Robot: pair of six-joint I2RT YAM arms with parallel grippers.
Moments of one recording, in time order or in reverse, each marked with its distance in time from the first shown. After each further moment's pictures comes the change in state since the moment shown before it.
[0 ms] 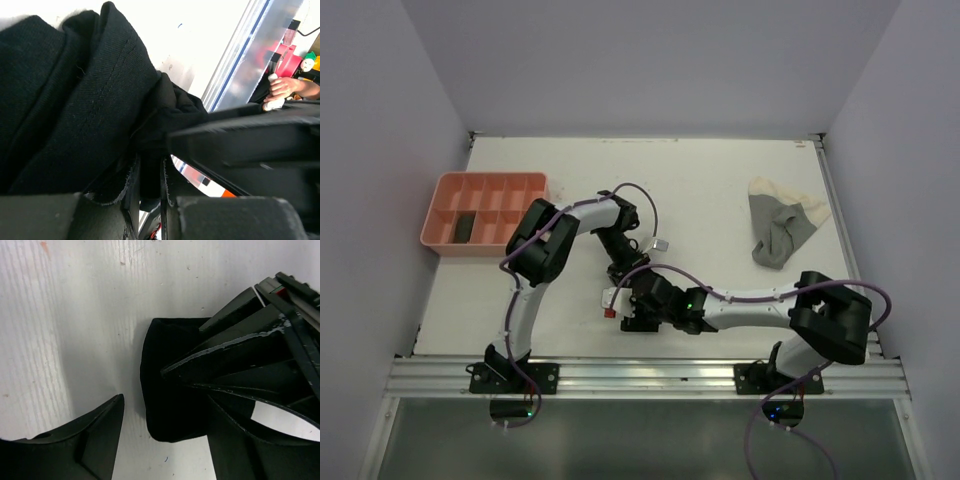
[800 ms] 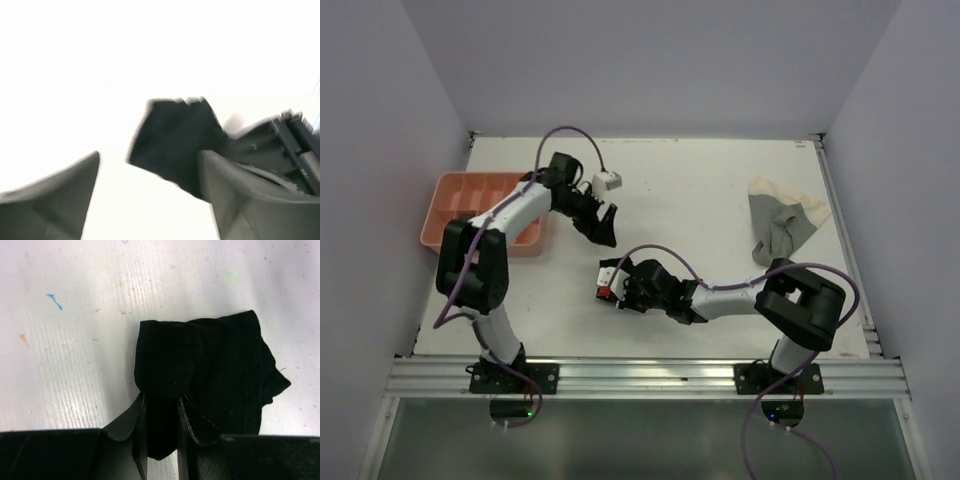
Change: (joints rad) left arm 0.242 -0.390 -0.204 0.452 -0.127 -0.054; right arm -0.085 0.185 0.003 0.347 -0.139 0.100
